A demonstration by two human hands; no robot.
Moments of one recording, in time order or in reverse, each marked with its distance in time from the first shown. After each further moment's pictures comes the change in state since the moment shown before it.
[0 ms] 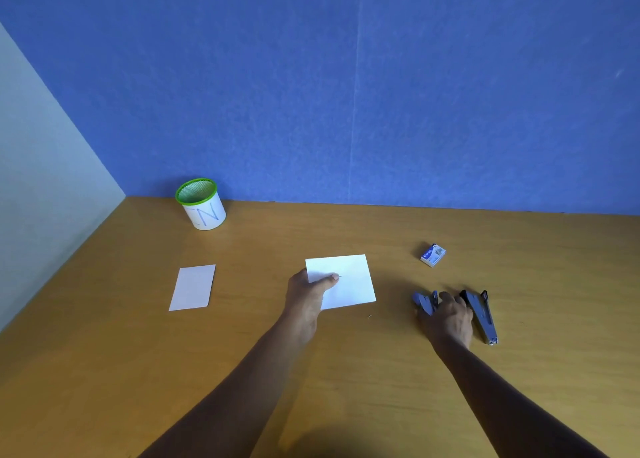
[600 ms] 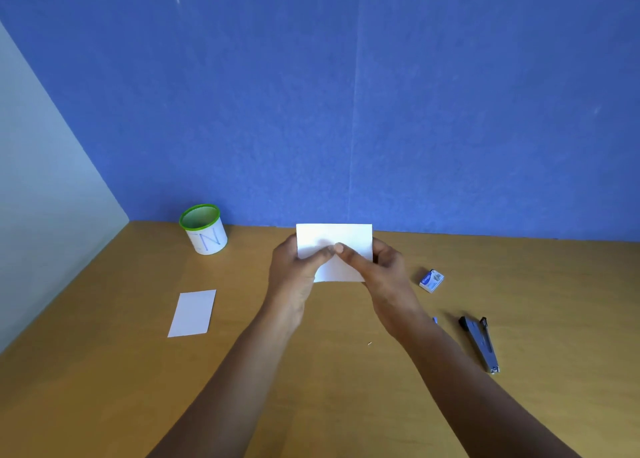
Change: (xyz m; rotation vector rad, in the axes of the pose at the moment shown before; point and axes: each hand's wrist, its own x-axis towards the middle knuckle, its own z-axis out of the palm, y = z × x) left_hand -0.027 0.081 0.002 0.060 -0.085 0.441; right_hand -0.077 -0.138 -0.080 1.164 -0.463 -0.449
